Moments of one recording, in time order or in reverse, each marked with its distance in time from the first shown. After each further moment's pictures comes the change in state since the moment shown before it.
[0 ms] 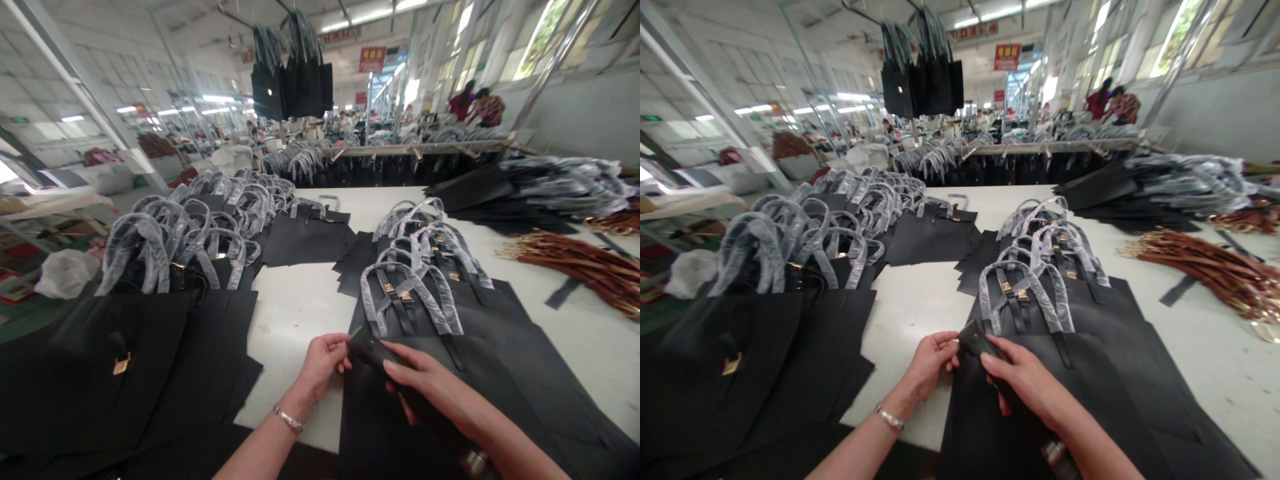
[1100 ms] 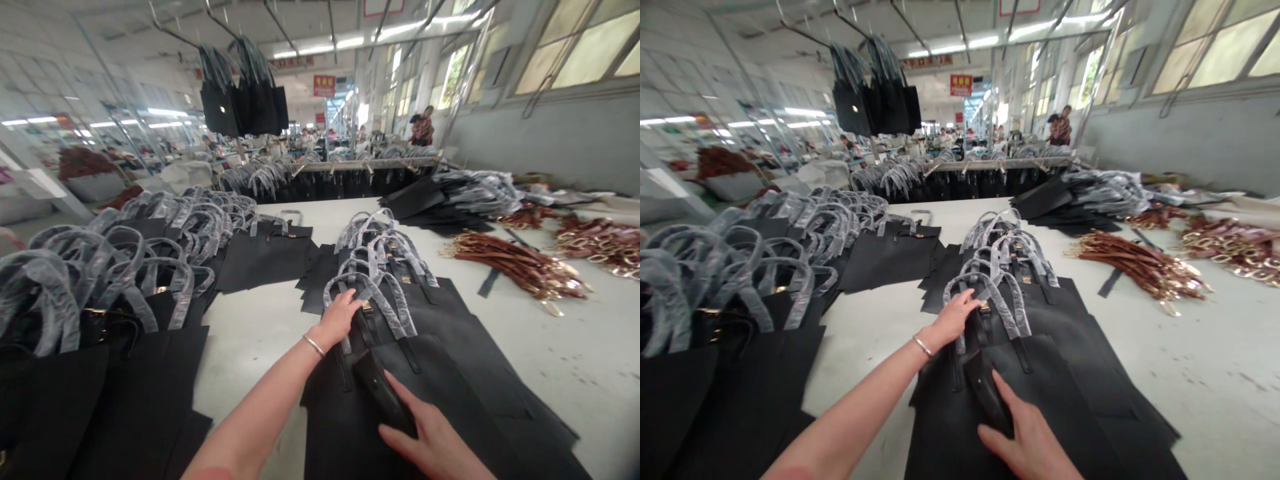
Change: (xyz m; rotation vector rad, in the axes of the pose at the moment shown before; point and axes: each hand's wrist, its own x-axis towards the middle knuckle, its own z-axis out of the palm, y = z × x) left_hand 0.134 0.039 0.100 1.282 -0.367 0.779; right_hand -0.037 0.069 -0.039 -0.468 0.292 -0.133
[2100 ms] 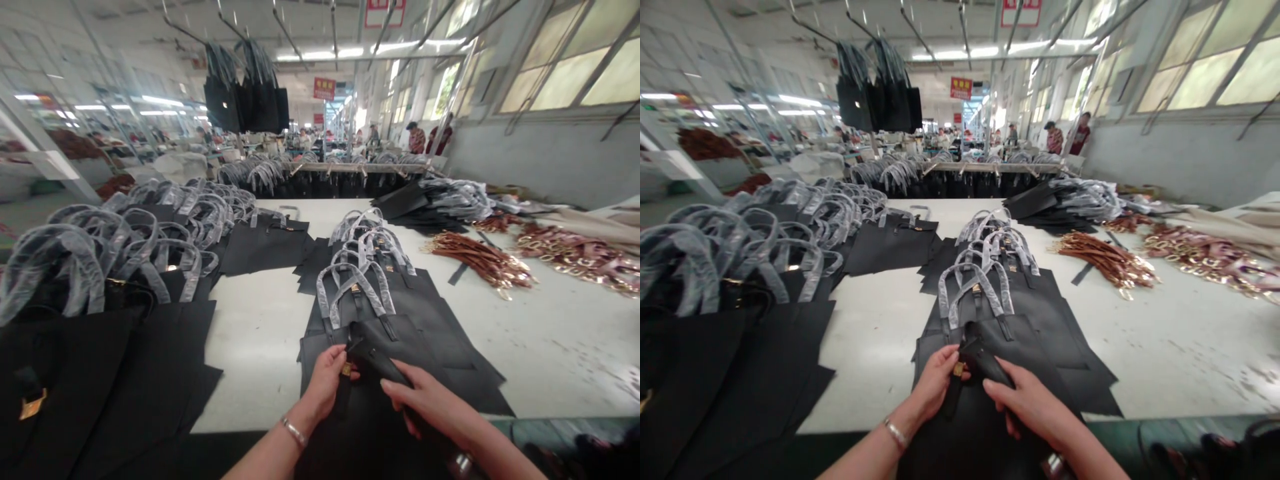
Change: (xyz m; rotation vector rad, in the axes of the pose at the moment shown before) left_hand -0.153 0.096 0.053 -1.553 0.267 -0.640; right_hand -0.050 -0.014 -0.013 0.350 -0.166 0.135
